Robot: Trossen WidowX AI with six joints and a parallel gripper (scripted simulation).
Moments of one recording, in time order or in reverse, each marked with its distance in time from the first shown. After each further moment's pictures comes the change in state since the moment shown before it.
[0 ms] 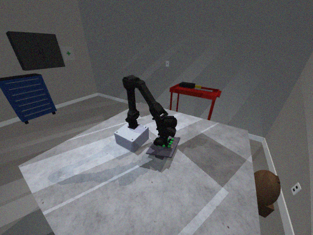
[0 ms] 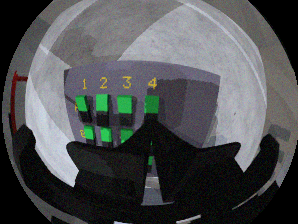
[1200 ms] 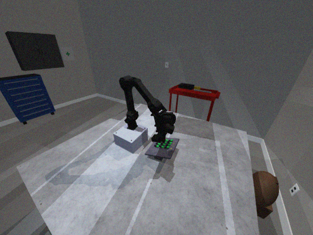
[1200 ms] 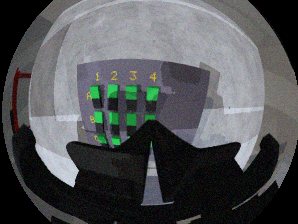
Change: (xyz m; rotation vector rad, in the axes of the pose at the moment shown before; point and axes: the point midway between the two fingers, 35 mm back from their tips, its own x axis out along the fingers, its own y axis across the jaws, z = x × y) arm -0.033 0.001 -0.002 -0.009 0.038 0.009
